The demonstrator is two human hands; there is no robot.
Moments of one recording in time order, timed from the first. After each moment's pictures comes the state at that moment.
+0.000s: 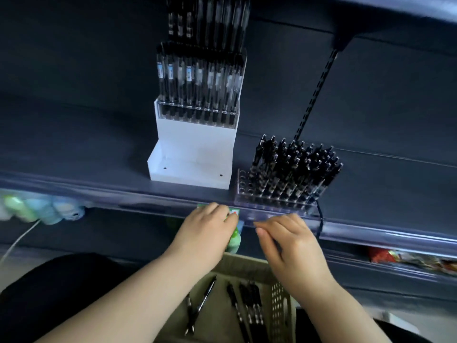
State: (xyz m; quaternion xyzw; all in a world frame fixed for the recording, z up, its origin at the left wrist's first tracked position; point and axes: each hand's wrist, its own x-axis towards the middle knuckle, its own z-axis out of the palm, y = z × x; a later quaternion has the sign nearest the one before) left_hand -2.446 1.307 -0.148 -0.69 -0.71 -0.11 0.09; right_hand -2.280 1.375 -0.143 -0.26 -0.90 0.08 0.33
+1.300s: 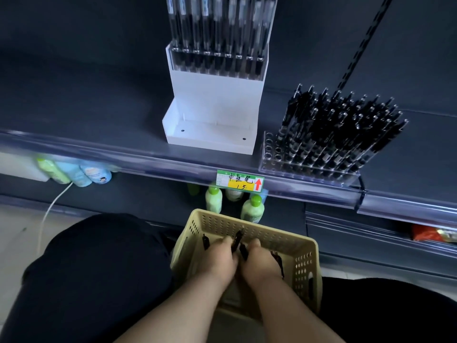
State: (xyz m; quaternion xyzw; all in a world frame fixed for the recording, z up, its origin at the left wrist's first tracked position) left_hand -2.422 1.292 -0.316 -0.37 -0.87 -0.12 -0.30; right_hand -2.336 1.350 -0.316 -0.54 -0.78 0.29 -0.15
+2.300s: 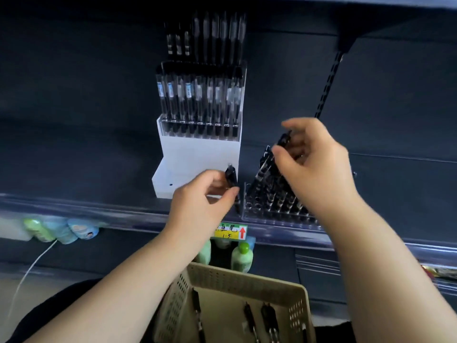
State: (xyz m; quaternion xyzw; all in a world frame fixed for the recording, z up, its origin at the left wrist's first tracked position) left_hand -2.468 1.330 -0.103 -0.46 -0.69 -0.55 -0.09; right_hand -2.328 1.430 -0.040 -0.34 -0.79 0.26 0.44
